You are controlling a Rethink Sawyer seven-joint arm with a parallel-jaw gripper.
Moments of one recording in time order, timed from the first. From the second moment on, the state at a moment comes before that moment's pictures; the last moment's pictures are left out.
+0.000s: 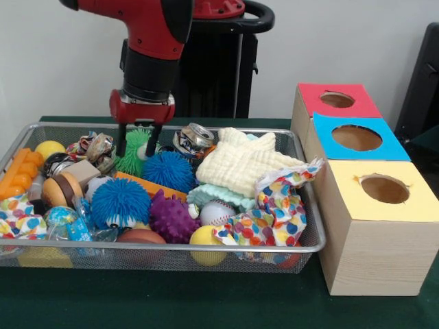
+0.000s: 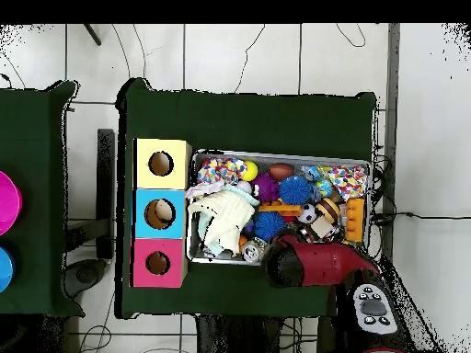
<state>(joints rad) -0.39 -0.57 -0.09 1.78 -0.54 0.19 1.35</state>
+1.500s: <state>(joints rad) -0.25 -0.48 -0.19 1.83 -0.45 -0.03 1.35</state>
